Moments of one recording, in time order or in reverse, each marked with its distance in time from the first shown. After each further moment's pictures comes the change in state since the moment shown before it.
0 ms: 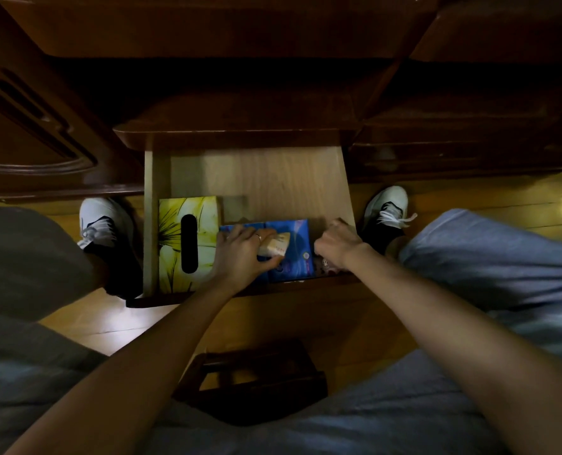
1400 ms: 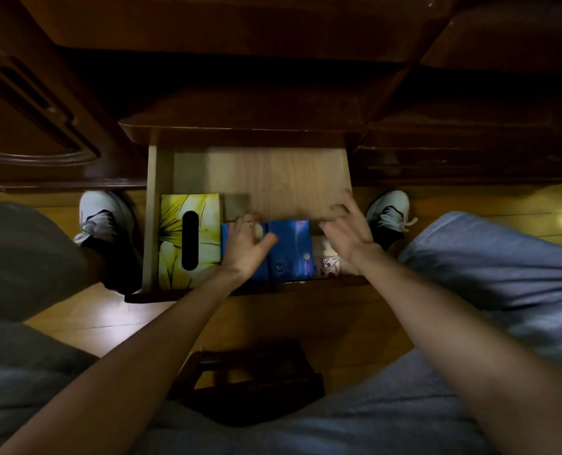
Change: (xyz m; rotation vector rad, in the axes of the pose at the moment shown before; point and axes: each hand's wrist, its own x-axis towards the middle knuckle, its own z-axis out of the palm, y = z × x) left_hand 0.014 0.019 -0.016 -0.793 -0.082 -0.447; right_hand 0.007 0.021 0.013 0.039 0.279 0.255
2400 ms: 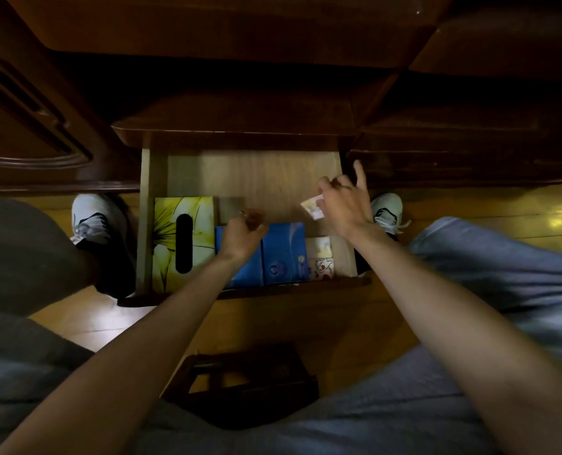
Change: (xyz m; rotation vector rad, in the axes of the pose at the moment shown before) left_hand 0.024 0.011 0.001 -0.160 0.060 -0.154; right_hand 0.021 0.024 -0.028 0.306 0.300 0.198
